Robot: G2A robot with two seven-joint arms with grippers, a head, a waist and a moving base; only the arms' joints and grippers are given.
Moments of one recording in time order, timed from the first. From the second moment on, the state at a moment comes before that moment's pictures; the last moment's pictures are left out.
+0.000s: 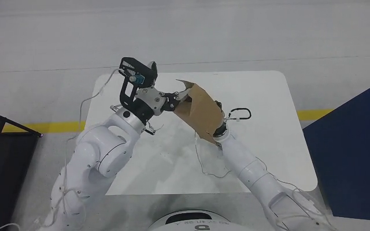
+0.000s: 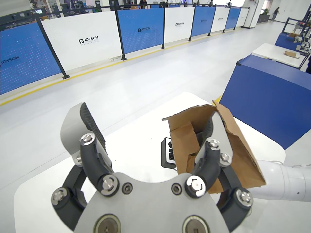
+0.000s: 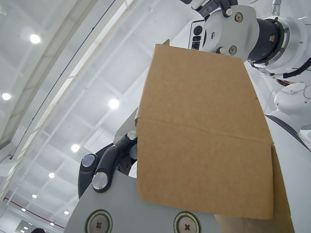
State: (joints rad) left arm 1.32 -1.13 -1.17 -2.25 1.06 0.00 -0.55; right arm -1.09 -1.45 0.88 -1.00 1.74 0.28 1.54
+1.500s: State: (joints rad) left arm 1.37 -1.12 -1.28 -2.32 1.15 -0.19 -0.65; right arm -1.09 -1.38 0.78 -1.05 1.73 0.28 1.54
